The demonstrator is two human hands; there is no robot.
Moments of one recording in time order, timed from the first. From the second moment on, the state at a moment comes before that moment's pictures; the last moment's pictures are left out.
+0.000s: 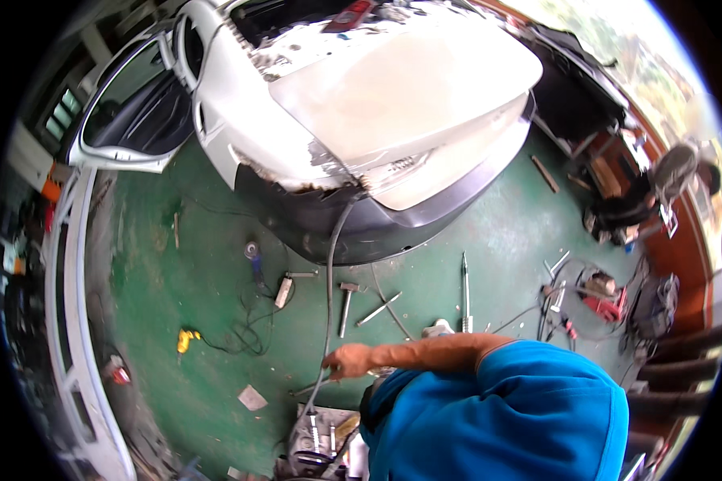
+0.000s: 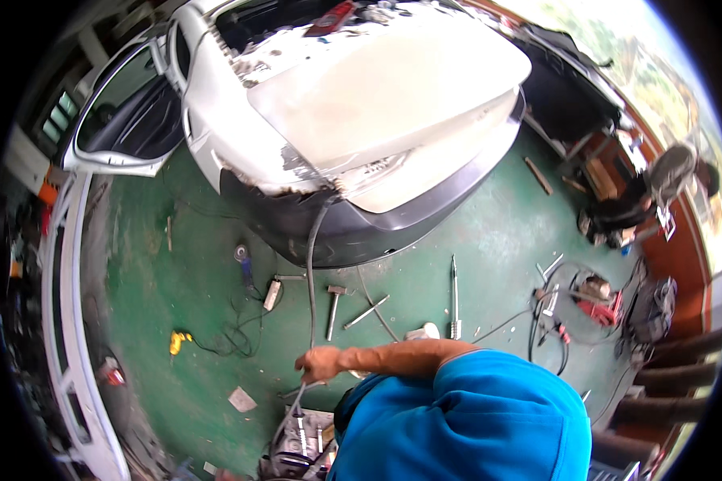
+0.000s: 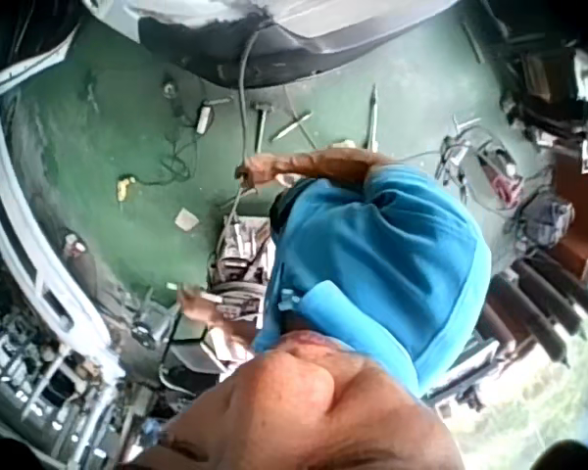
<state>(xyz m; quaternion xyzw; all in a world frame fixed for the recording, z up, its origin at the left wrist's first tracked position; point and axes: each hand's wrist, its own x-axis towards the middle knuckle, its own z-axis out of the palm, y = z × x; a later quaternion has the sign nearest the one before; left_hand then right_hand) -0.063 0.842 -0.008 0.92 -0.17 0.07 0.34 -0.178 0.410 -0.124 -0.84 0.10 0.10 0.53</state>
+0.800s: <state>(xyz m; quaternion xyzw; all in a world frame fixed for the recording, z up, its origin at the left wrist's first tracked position) -0.260 0.145 -0.063 0.50 -0.08 -0.56 0.66 -0.454 0.116 -0.080 -0.26 0.41 -0.46 0.74</state>
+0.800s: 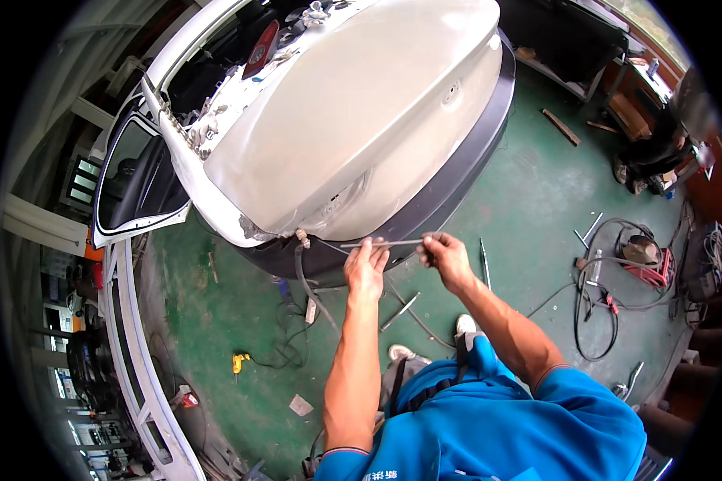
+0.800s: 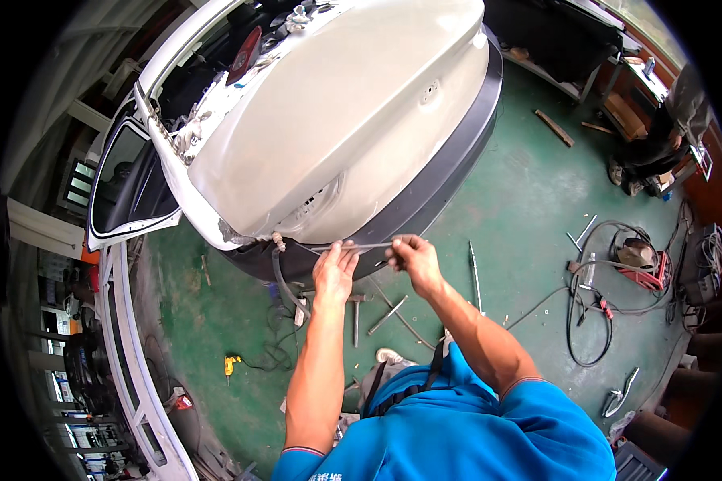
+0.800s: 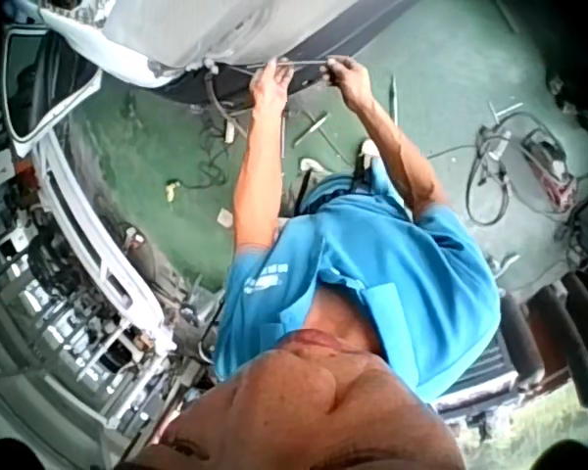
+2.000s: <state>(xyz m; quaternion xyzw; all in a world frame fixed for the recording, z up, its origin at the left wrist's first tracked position) -0.205 0.532 -0.294 0.72 0.11 -0.57 0.38 -0.371 -0.084 -0.089 -0.26 0.38 -0.44 0.77</state>
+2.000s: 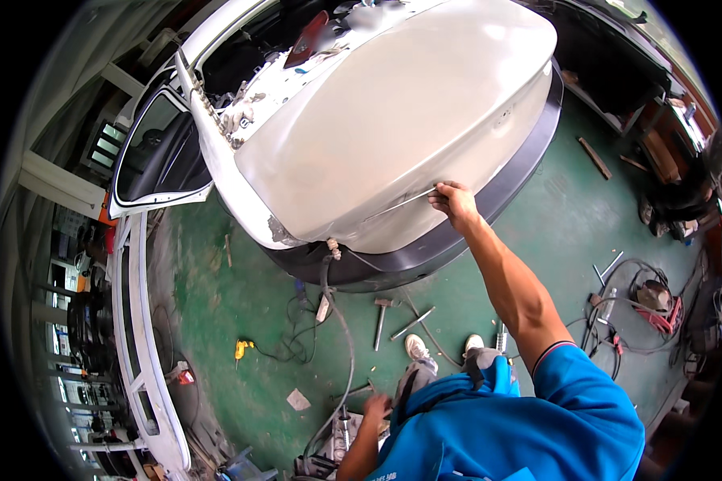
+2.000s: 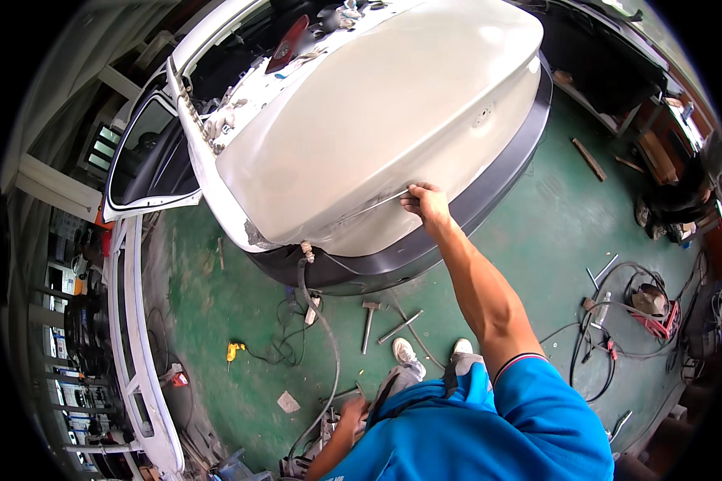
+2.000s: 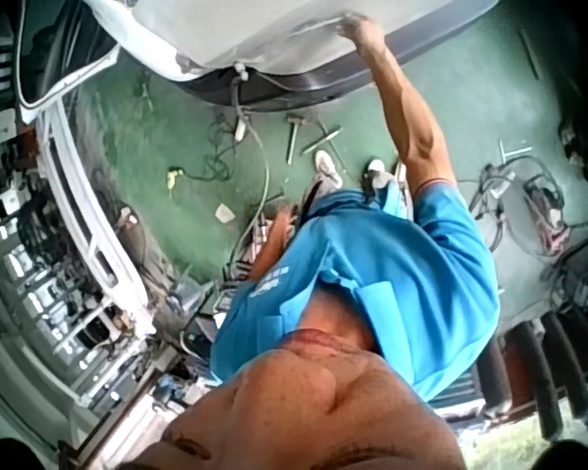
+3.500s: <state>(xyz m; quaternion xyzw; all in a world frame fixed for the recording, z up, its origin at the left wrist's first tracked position) -0.248 0.576 -0.238 0.80 0.05 -0.46 0.38 -0.328 -0.051 -0.086 -0.34 0.35 -0.42 0.77</state>
